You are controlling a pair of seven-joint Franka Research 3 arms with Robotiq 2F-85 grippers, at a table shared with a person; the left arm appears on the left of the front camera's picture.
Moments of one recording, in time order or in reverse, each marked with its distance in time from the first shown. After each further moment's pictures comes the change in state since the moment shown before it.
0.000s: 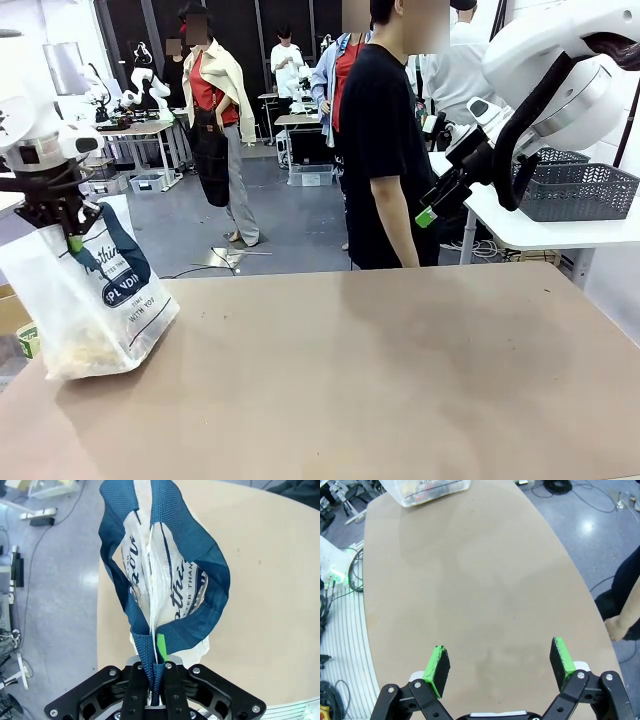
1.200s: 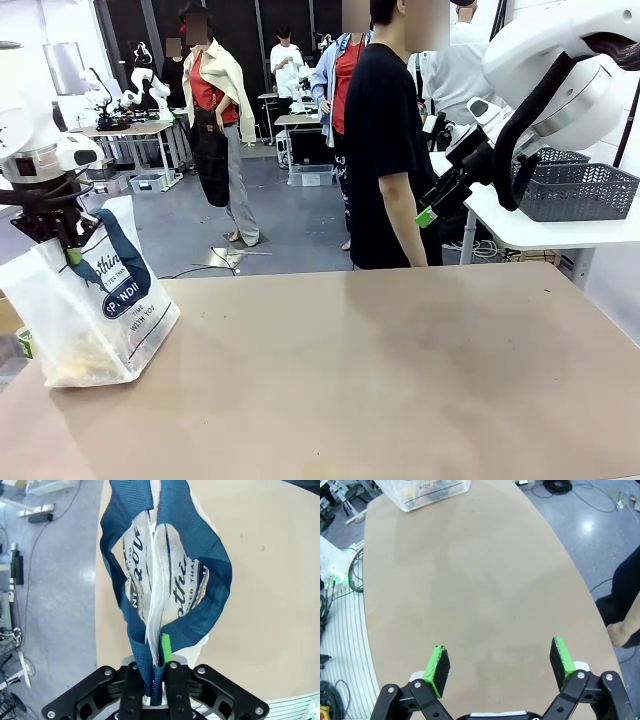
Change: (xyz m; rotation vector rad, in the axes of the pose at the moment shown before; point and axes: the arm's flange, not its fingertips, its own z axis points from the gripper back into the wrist) left arm -0.015 -0.002 -0.008 -0.001 0.024 -0.022; right arm 0.000 0.000 0.000 0.000 0.000 0.000
